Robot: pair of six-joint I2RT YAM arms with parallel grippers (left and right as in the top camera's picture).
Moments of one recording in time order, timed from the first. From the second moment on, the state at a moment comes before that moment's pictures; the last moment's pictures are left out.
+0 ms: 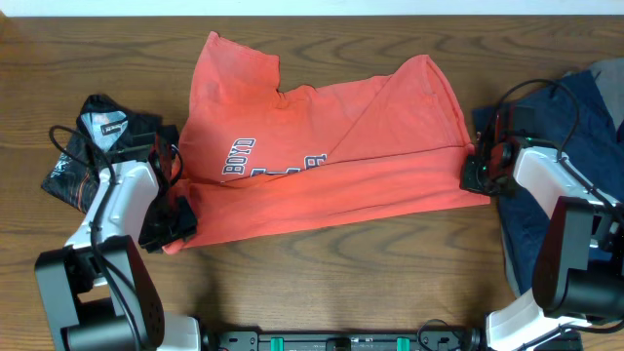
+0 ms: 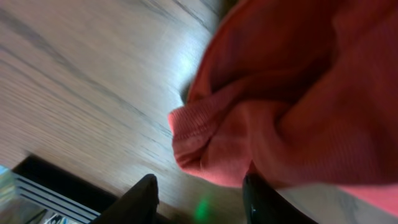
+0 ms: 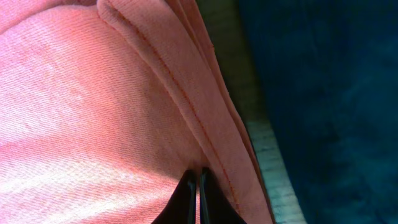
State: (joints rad) left arm 0.19 1.63 0.96 -1.14 -0.13 -0.35; right arm -0.14 1.79 0.99 -0.61 -0.05 0.13
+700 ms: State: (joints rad) left arm 0.19 1.59 0.82 -0.89 -0.13 -0.36; right arm -0.24 1.79 1.00 -0.69 -0.05 0.27
